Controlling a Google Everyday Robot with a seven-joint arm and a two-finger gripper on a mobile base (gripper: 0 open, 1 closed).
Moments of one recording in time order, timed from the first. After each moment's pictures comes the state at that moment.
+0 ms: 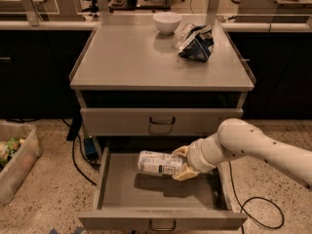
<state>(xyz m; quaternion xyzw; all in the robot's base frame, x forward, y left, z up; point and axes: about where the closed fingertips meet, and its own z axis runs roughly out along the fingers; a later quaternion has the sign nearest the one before) 0.518 -0.091 0.589 -0.68 0.66 0.15 0.28</state>
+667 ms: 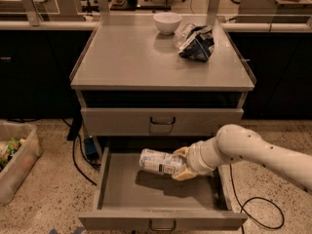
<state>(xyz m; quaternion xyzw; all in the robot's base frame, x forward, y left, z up) 0.528 -0.093 0.574 -0.66 0.68 0.13 0.29</state>
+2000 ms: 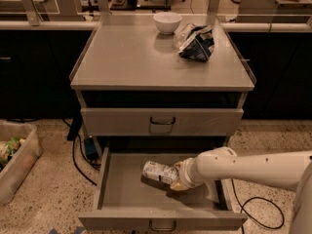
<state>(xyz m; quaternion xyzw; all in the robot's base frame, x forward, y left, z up) 0.543 -0.100 0.456 -0.62 0.74 0.05 0.25</state>
